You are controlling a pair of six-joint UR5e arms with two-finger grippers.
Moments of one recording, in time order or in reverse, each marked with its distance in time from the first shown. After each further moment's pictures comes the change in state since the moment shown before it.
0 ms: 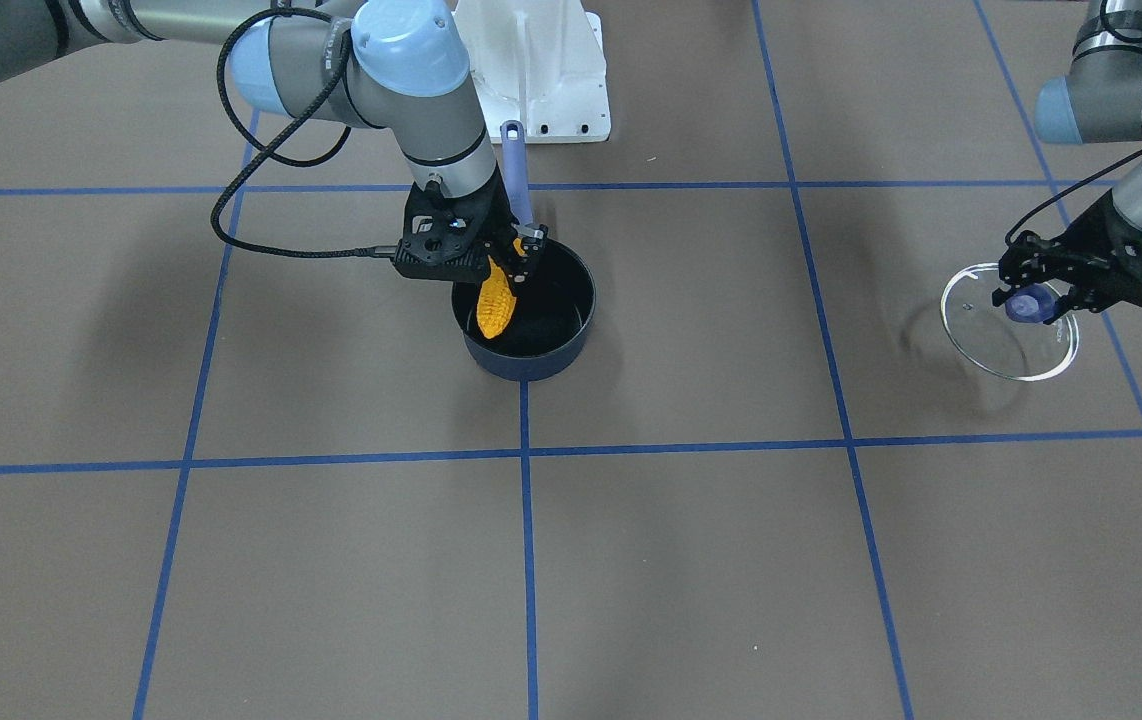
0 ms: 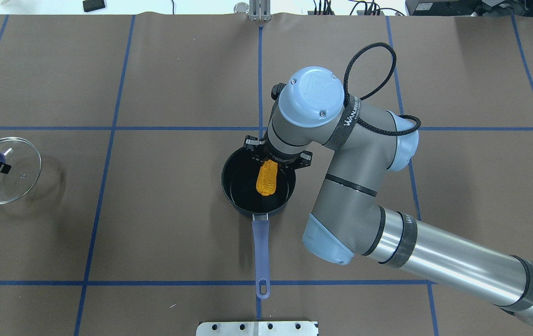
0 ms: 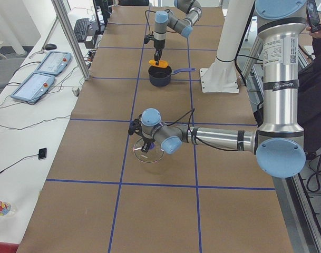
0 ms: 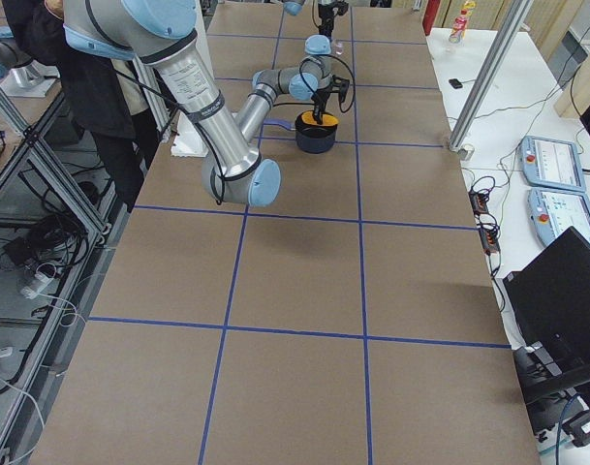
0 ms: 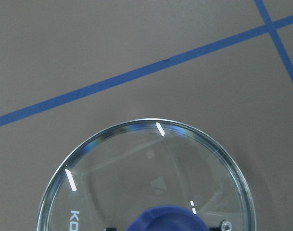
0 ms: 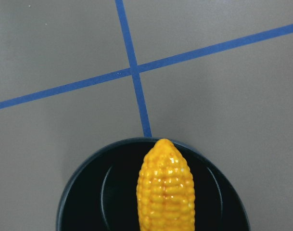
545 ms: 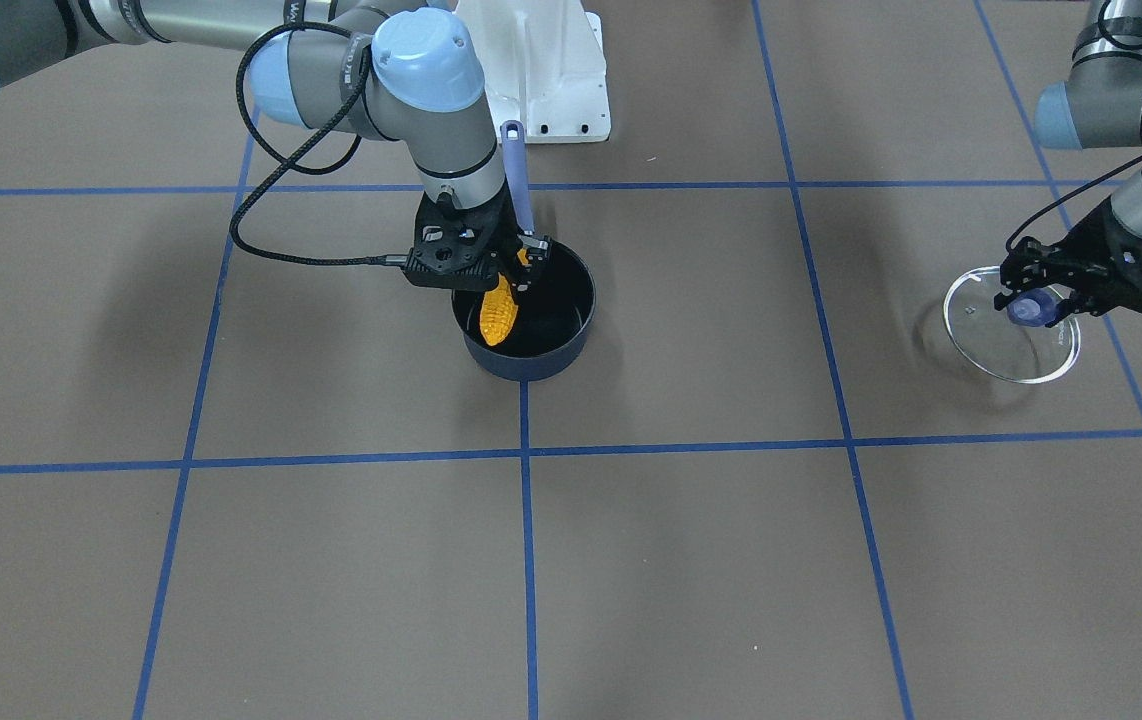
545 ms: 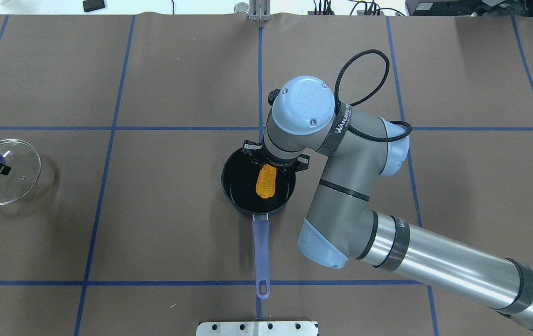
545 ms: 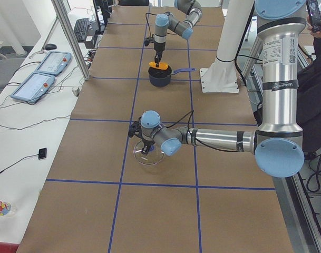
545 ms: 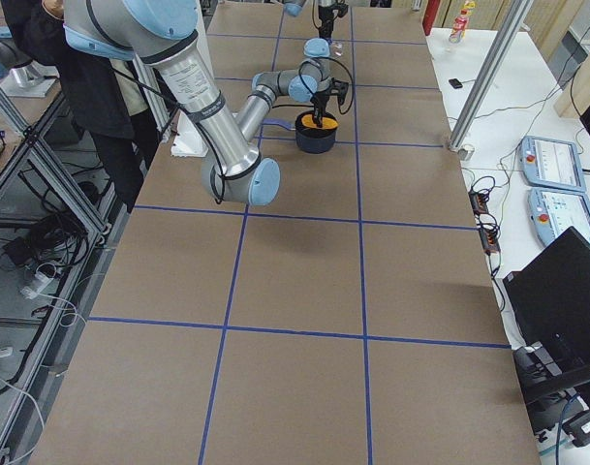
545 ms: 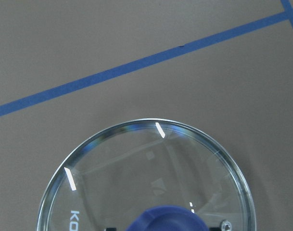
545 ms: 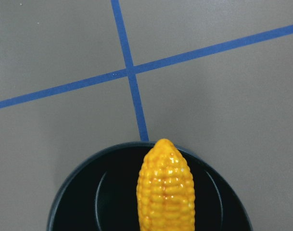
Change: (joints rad) left arm 0.004 -0.007 0.023 -0.005 0.005 0.003; right arm -0.021 0.005 -0.025 0.003 -0.030 -0.001
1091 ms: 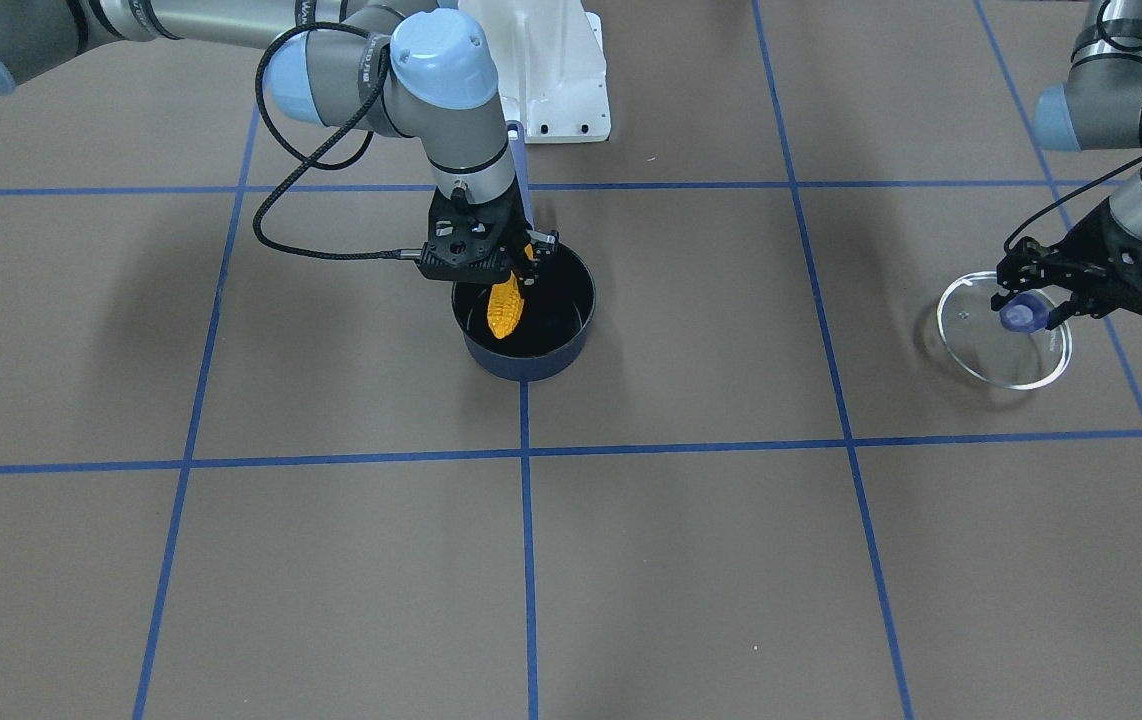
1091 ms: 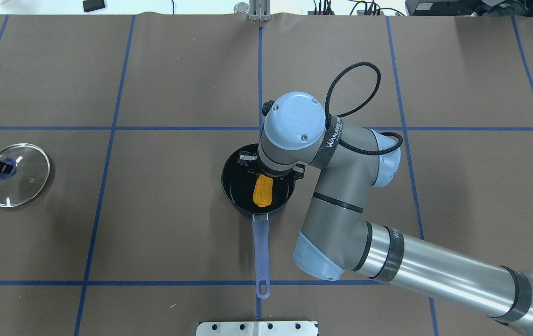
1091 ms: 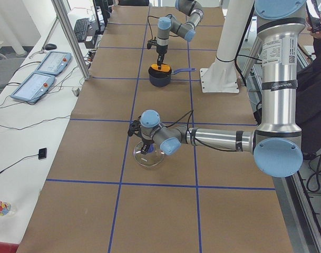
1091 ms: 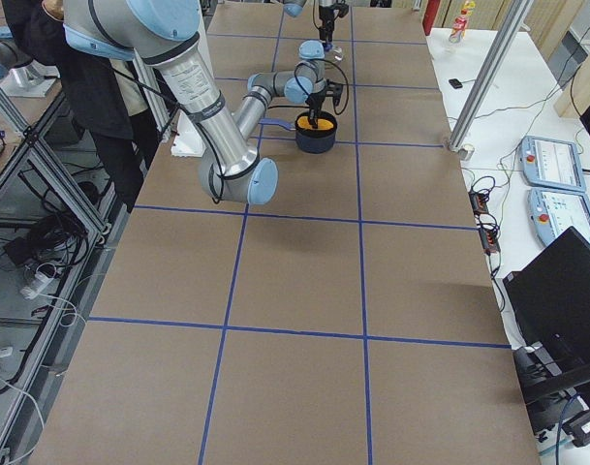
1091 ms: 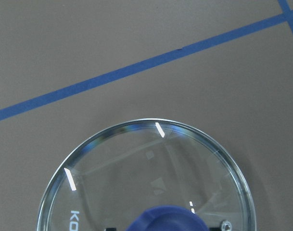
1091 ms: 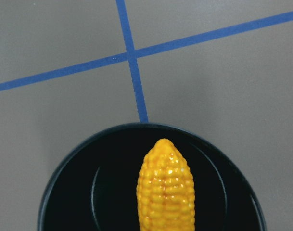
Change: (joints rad) left arm 0.001 -0.006 0.001 -0.007 0.001 0.000; right arm -0.036 0.001 -0.005 0.002 -0.029 0.001
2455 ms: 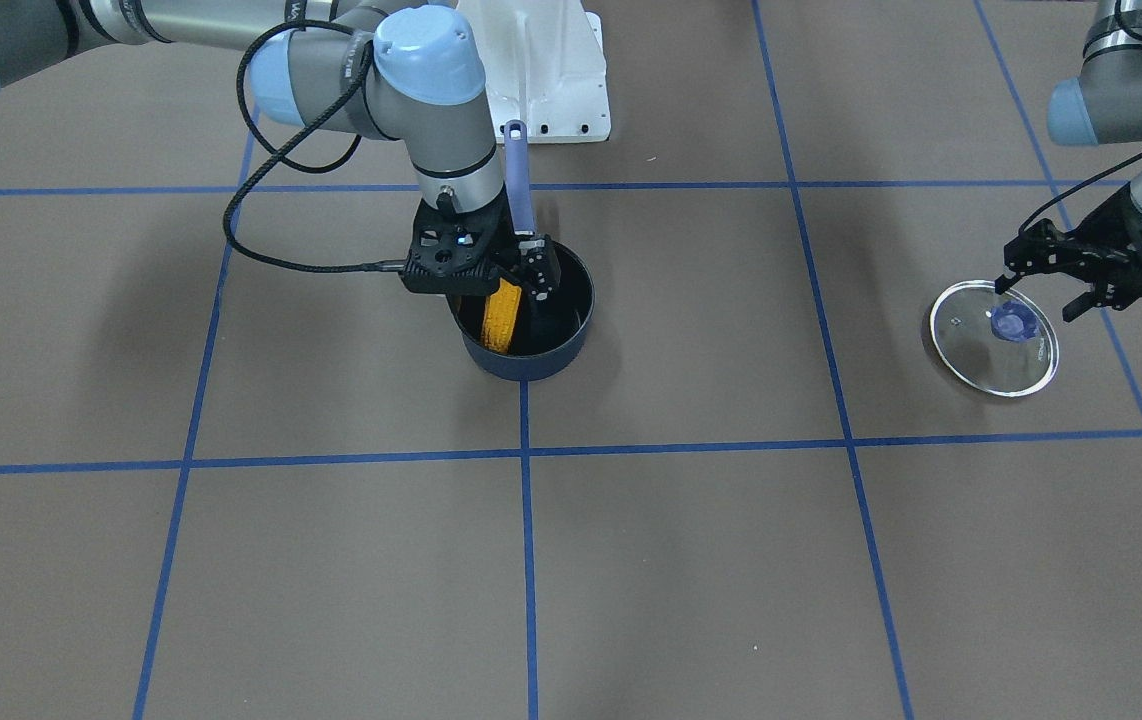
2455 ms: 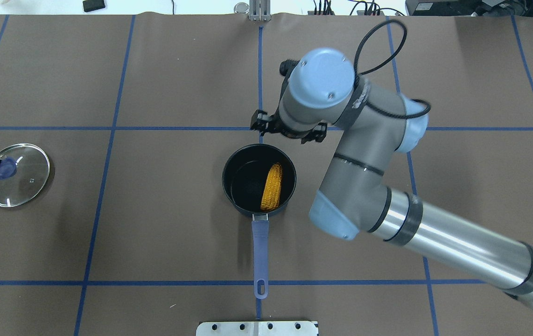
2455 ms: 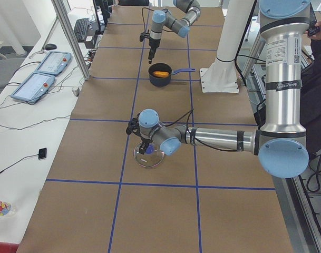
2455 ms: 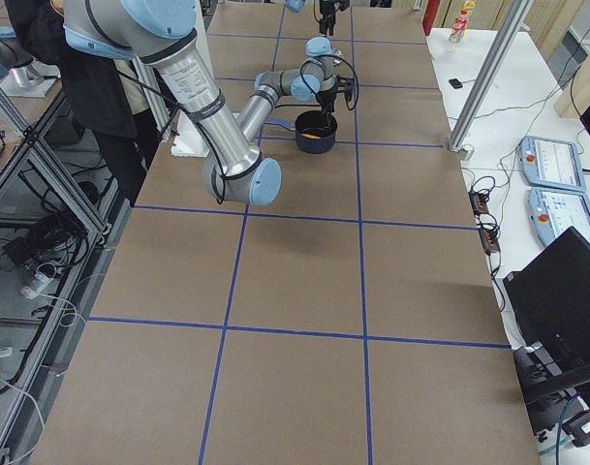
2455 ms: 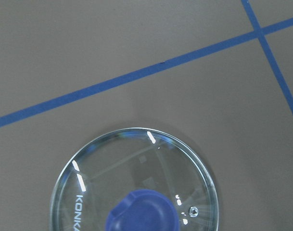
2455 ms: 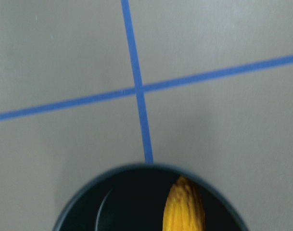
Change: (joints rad) left arm -0.093 0.005 -0.012 0.022 -0.097 0.084; right arm 0.152 -0.014 0.007 0.015 0.020 -0.142
